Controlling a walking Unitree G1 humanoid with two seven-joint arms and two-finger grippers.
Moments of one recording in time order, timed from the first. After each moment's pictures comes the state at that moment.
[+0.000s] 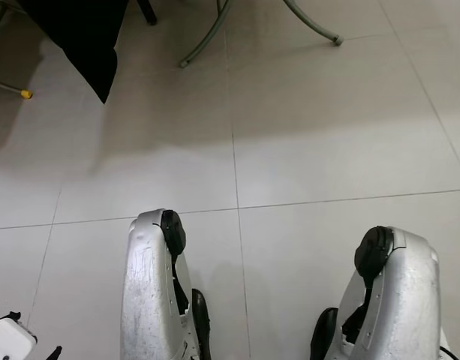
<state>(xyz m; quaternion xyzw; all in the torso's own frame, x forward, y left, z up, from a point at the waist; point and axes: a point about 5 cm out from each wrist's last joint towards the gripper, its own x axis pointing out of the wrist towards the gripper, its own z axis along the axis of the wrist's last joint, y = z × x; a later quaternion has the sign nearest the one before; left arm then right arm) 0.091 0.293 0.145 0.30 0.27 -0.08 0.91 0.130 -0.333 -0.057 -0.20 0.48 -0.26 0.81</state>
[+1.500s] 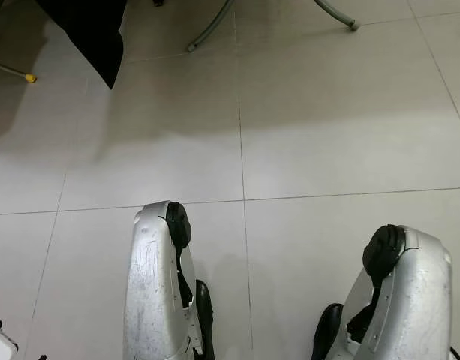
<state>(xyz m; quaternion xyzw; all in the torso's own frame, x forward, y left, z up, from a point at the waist) 0.080 0.302 0.155 0.30 0.29 -0.07 0.91 0.135 -0.346 -0.045 -0.27 0.45 -0.30 0.80</state>
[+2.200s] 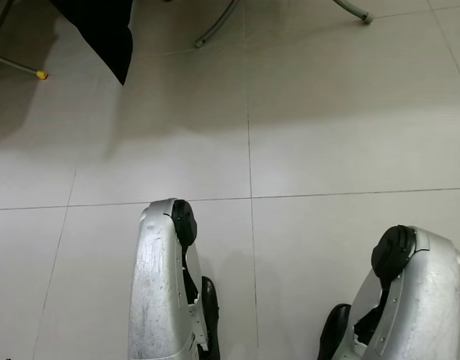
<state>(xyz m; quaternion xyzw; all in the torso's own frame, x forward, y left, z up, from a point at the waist) 0.070 0.326 0.185 0.34 0.31 -0.06 0.89 0.127 -0.334 -0.055 -0.25 0.47 -0.30 0.79</state>
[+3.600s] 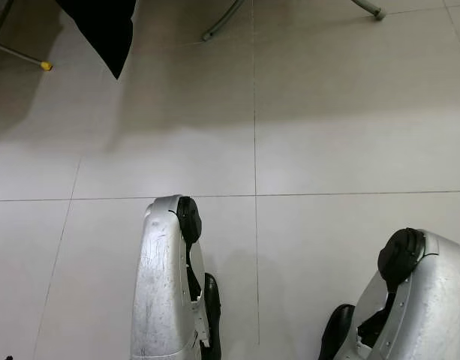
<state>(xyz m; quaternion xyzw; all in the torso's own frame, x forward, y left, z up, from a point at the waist) 0.073 0.322 0.181 0.33 0.31 -0.07 0.89 0.120 -0.336 -0.057 -0.23 0.47 -0.32 0.79</state>
